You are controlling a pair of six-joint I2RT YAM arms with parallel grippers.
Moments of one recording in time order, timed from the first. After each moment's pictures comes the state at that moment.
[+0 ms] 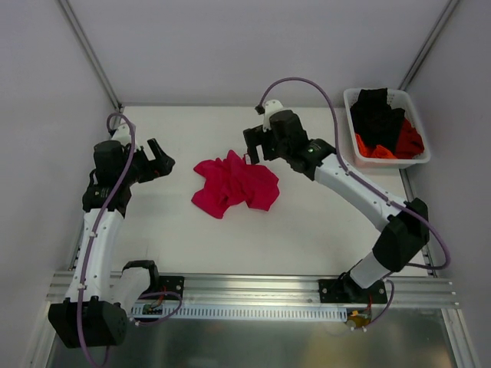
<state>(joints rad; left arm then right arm) 0.07 0.92 0.92 -0.48 0.28 -0.33 0.72 1.55 1.45 -0.43 0.15 0.12</state>
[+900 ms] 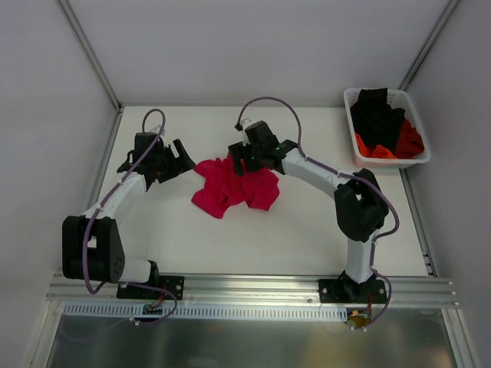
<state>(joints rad) -0.07 1.35 0.90 -0.30 0.24 -0.50 0.72 1.92 1.53 -0.39 -0.01 0.20</state>
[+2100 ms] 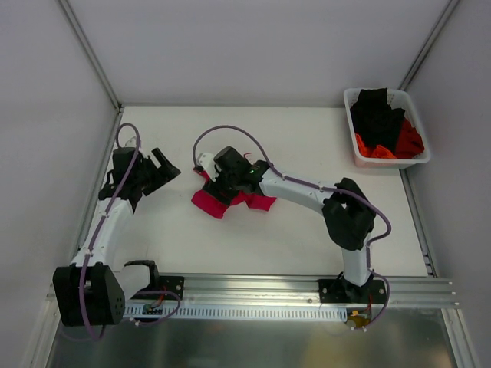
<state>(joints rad) 0.06 1.09 0.78 -0.34 0.23 -0.57 0.96 1.93 1.52 -0.43 -0.04 -0.23</state>
